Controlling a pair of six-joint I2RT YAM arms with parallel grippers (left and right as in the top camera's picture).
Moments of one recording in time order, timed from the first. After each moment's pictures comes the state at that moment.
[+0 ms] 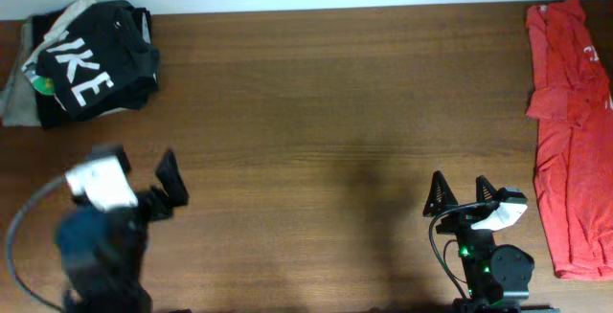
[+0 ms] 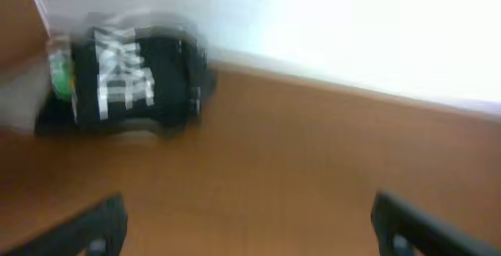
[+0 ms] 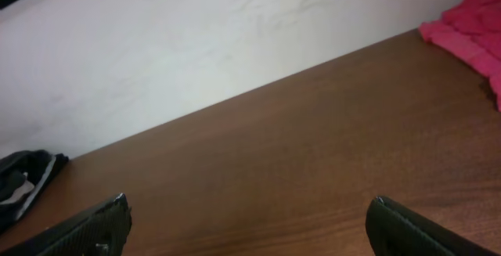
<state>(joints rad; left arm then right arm) 0.15 0.57 0.74 -0.49 0.07 -0.14 -0.06 0.01 0.01 -0.06 -0.09 0.39</state>
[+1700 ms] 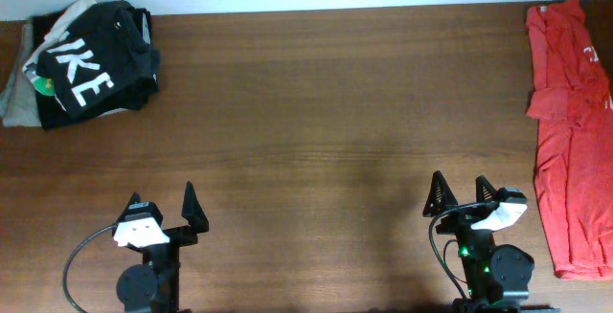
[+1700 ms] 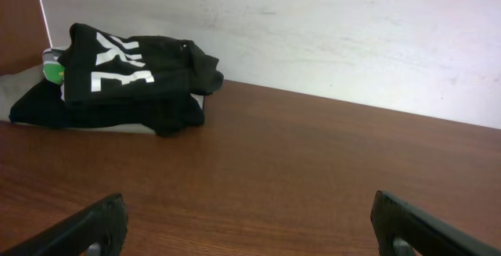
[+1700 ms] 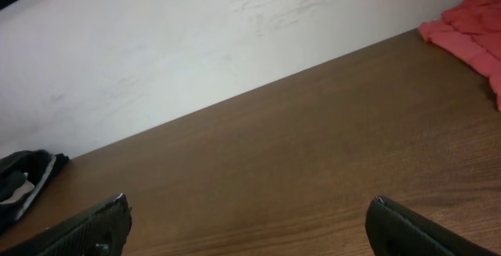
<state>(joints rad) 0.14 0.01 0.02 -0.08 0.04 -0.16 -0.06 0.02 0.01 -0.07 -0.09 0.39</state>
